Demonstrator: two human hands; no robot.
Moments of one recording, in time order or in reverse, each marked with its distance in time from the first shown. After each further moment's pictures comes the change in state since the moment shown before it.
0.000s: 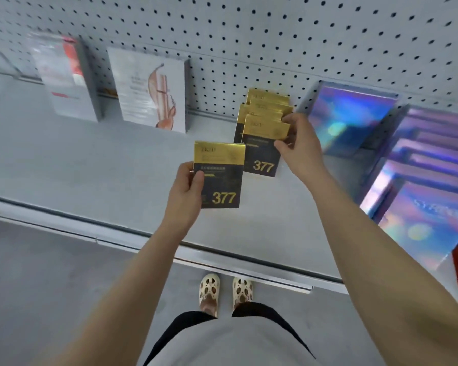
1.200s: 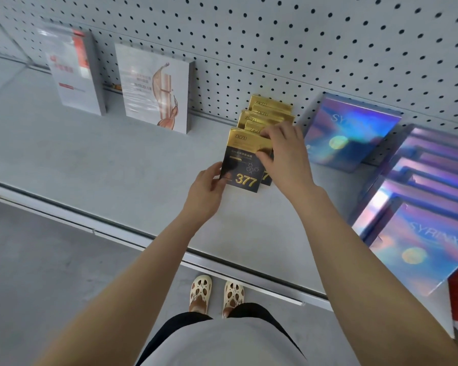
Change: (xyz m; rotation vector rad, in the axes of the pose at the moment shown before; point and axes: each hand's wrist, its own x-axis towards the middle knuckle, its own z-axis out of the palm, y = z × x) left_hand 0.019 0.003 0.048 0.283 -0.113 -0.009; right_hand -0.006 -0.027 0.006 -0.467 -0.029 -0.335
